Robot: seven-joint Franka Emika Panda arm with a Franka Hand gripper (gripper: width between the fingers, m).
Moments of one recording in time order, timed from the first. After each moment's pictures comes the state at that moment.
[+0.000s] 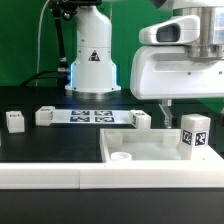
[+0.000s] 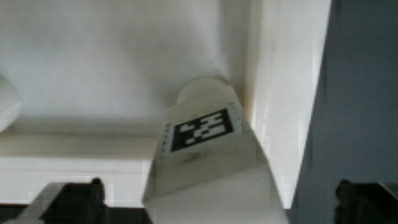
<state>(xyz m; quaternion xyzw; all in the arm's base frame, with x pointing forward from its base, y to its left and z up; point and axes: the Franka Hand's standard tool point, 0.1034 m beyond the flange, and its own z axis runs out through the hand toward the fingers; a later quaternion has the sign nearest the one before) 0.625 0.117 0.078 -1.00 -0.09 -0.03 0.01</state>
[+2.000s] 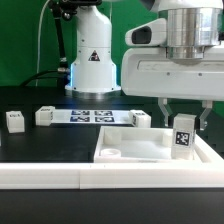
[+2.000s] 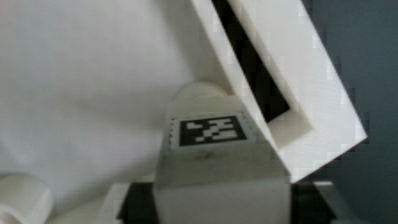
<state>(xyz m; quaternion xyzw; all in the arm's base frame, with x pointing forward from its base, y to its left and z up) 0.623 0.102 0.076 -0.95 0.30 -0.02 0.03</state>
